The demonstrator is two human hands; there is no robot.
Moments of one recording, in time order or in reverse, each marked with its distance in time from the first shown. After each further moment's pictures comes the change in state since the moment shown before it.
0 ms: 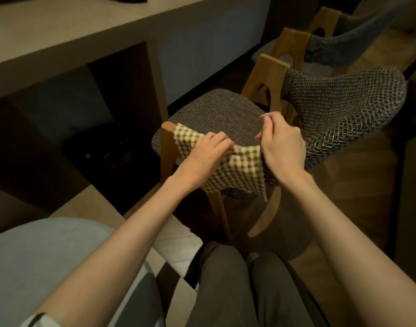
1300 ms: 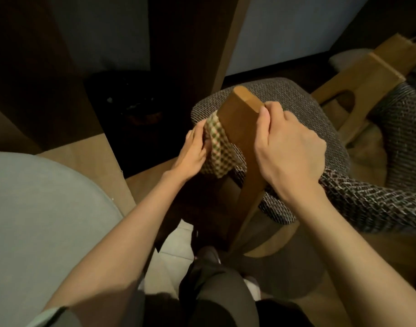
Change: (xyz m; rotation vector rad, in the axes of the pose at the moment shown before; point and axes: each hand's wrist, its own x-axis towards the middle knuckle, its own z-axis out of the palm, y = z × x) left_hand -0.094 -0.145 0.099 -0.430 0.251 -0.835; right_hand -0.005 -0.077 0.124 -0.411 -0.072 -0.352
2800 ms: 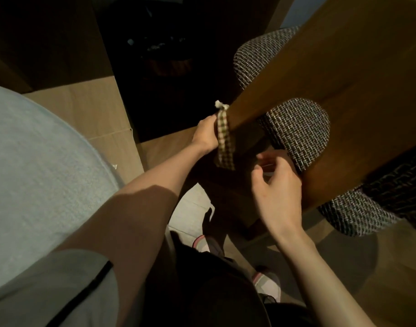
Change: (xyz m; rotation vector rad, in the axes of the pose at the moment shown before) left_hand 0.014 -0.127 0.049 0.032 -0.061 -0.354; right_hand -0.088 -0.015 0.158 0.720 -0.350 0.192
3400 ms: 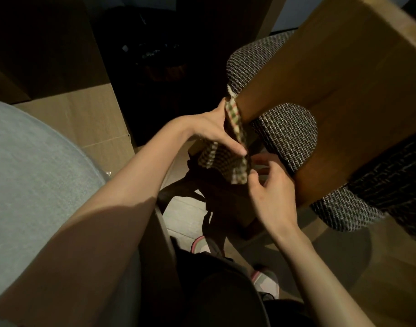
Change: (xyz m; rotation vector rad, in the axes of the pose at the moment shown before) left_hand -0.003 0.060 -0.061 0.119 -0.584 0.011; right_hand -0.001 0.006 -0.004 -0.005 -0.066 0.041
